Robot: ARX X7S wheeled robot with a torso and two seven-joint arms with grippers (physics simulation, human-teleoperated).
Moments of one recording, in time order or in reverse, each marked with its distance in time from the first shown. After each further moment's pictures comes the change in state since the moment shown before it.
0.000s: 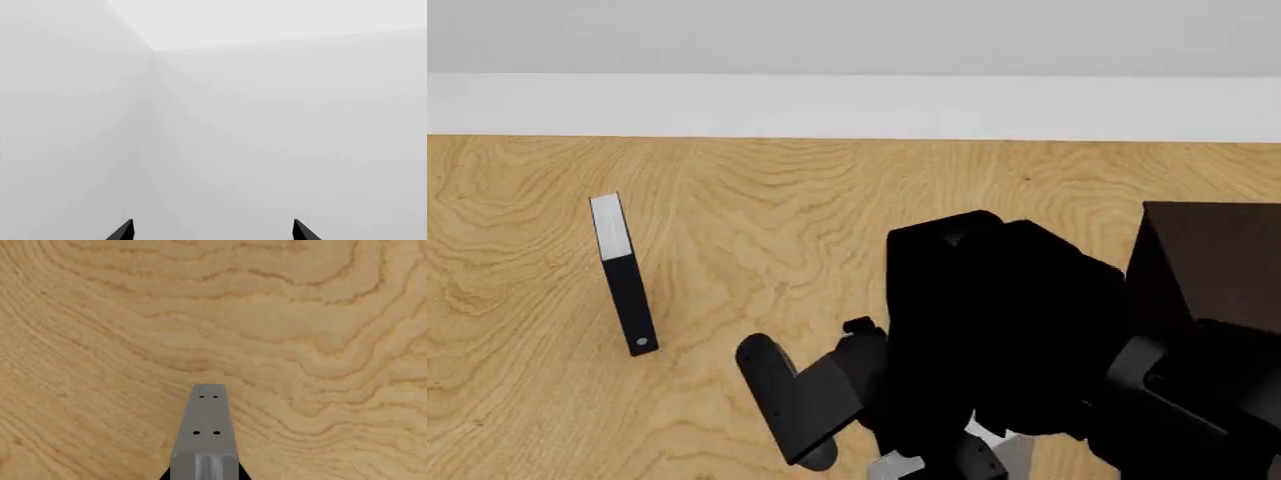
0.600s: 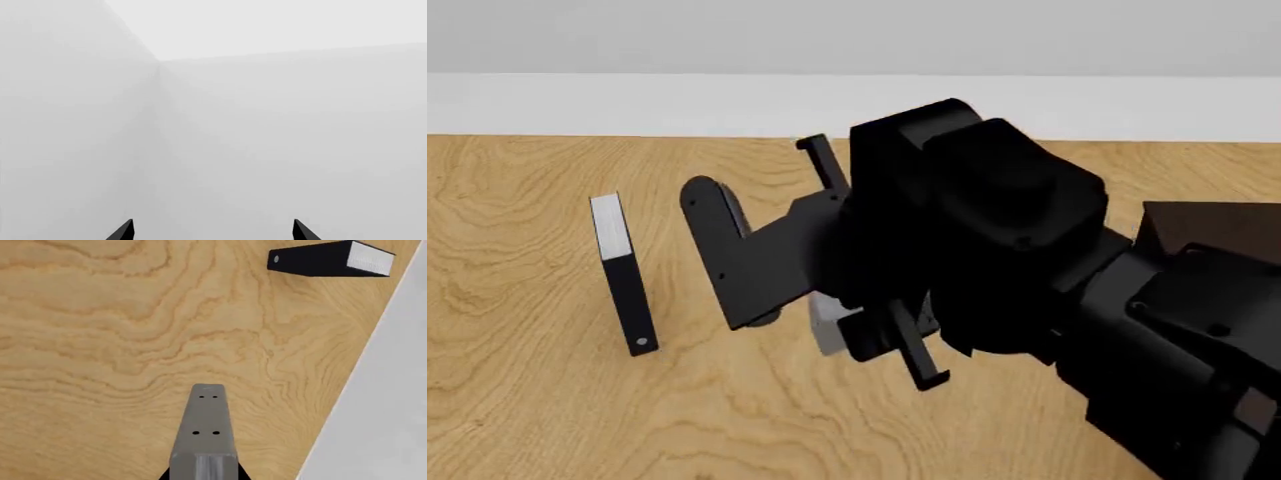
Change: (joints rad) left arm -0.037 -0.055 -0.033 -0.010 -0.117 0.012 -0.083; right arm 0.107 -0.071 0.095 0.060 -0.126 0.028 0.328
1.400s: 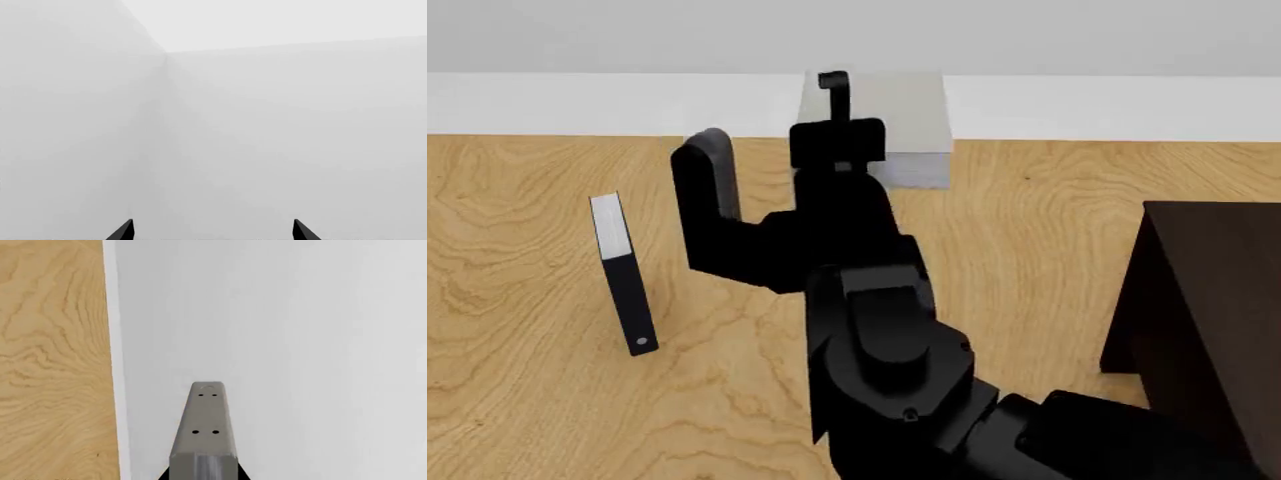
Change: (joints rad) left arm 0.098 0.016 -0.041 0.013 0.045 0.034 0.029; right arm -0.308 -0.100 0.188 -0.125 -0.271 0.553 1.037
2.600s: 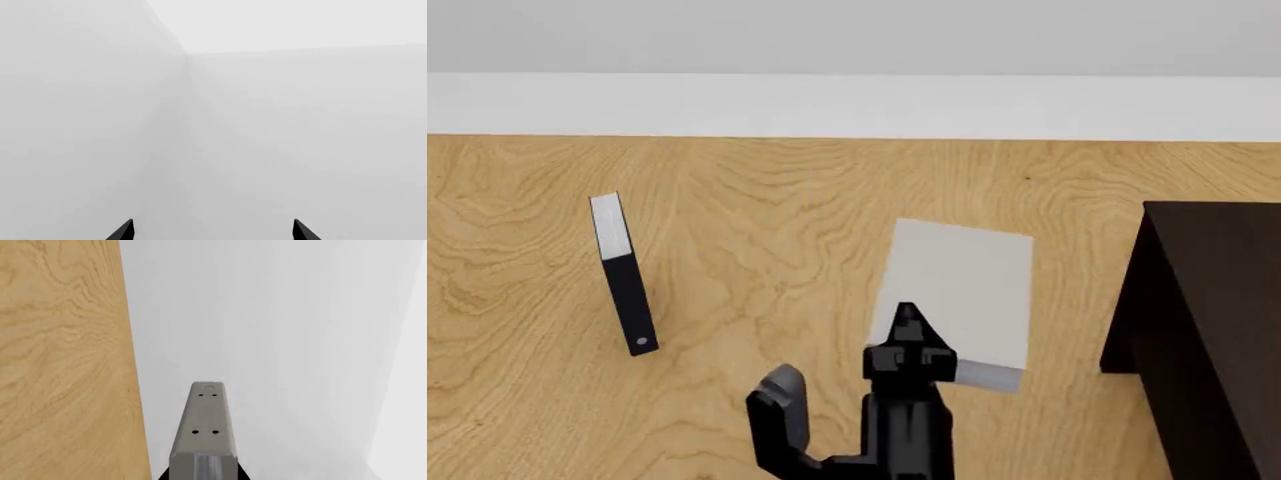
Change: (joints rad) left arm 0.083 0.003 -0.068 0.019 0.009 0.047 -0.039; right arm -0.483 0.119 0.054 -0.283 -0.155 0.322 0.428
